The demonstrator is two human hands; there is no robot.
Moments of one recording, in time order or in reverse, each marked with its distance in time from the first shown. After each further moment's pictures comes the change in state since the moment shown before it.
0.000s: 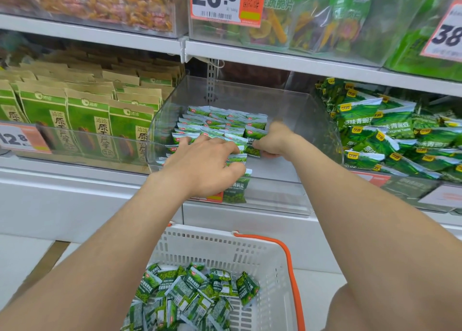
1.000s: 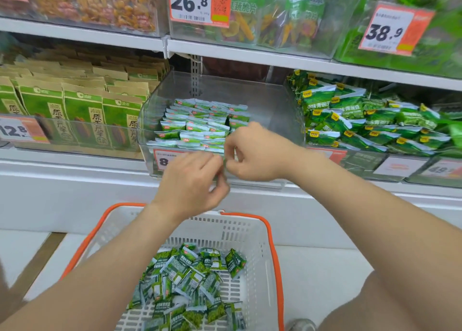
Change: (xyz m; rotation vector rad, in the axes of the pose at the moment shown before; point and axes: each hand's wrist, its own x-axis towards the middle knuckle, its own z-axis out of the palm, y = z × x) left_hand -0.063 0.024 0.060 0.035 0.853 0.379; right_hand -0.183 -0.016 -0.030 -0.512 0.006 -0.753
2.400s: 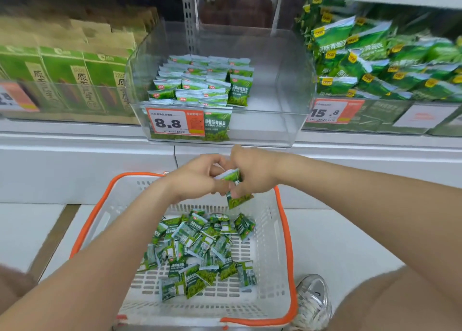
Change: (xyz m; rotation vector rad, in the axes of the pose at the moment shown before) left_hand -0.047 0.004 0.022 -1.011 -1.005 -0.875; right_hand -0.035 -0.013 0.089 0.086 -0.536 0.178
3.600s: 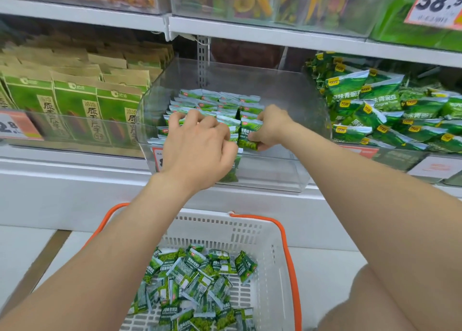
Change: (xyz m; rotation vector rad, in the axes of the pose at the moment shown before) left_hand 0.023 0.085 -0.052 1.126 0.869 0.246; right_hand 0.100 0.074 -0.106 0.576 0.447 0.402
